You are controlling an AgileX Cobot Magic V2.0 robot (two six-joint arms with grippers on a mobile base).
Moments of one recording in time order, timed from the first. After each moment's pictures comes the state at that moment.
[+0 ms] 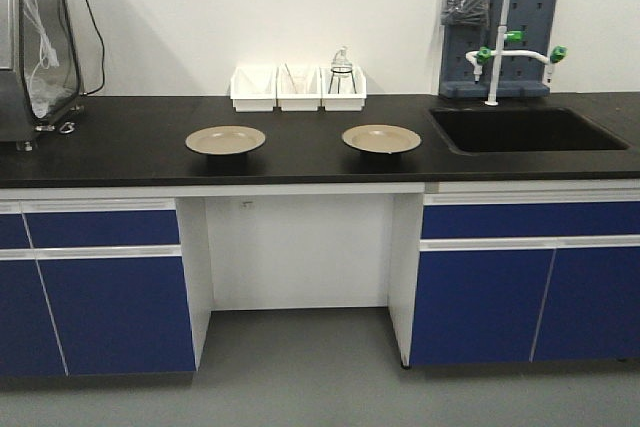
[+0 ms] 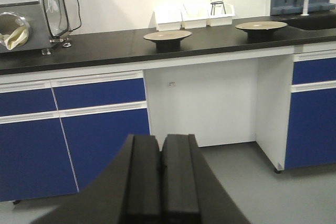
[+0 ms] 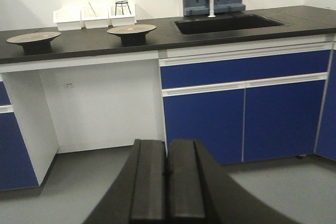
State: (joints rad) left arm -0.03 -0.01 0.03 -0.16 0.11 0.26; right arm -0.03 -0.01 0.03 -0.12 0.14 0.16
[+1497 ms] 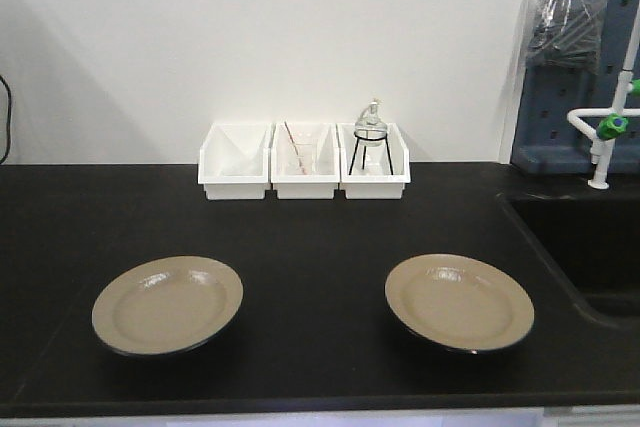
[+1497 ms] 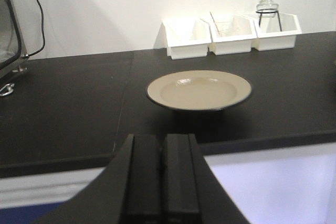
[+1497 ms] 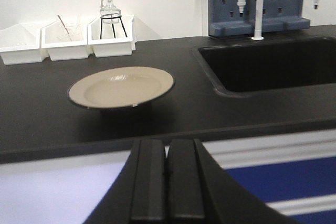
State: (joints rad) left arm -0.03 -0.01 0.03 -0.16 0.11 0.26; right arm -0.03 -0.01 0.03 -0.12 0.14 0.16
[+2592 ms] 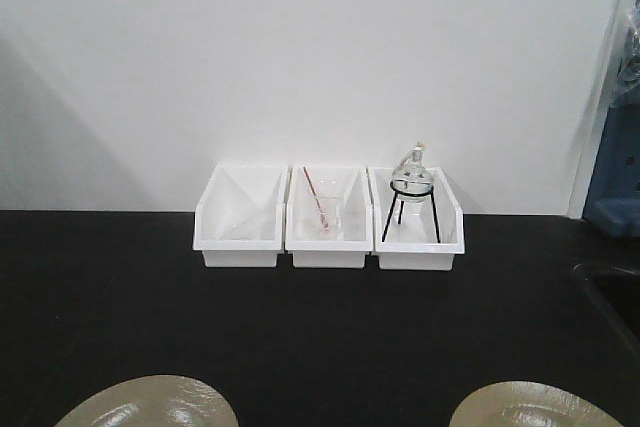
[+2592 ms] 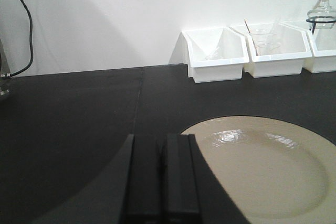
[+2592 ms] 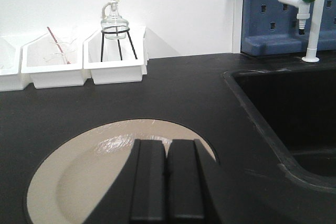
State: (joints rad) left arm -0.03 -0.01 0.03 -0.16 0.11 0.26; right arm -0.03 -0.01 0.03 -0.12 0.14 0.16
